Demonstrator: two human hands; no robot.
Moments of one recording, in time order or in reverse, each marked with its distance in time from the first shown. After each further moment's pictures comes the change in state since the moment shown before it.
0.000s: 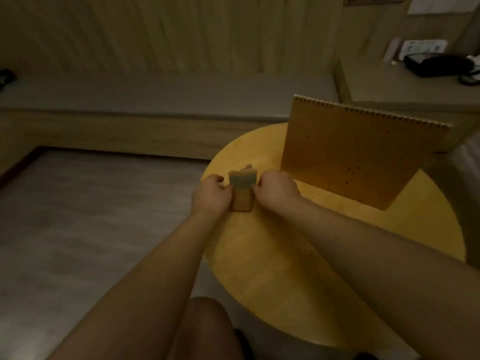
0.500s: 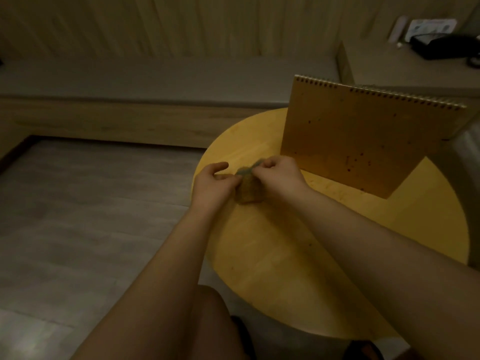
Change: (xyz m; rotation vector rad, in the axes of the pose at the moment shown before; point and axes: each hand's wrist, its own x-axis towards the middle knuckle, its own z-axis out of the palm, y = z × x) left_hand -0.032 0.016 -0.002 -0.587 -0.057 -0.129; right_hand -0.030 0.004 -0.023 0.686 0.039 0.164
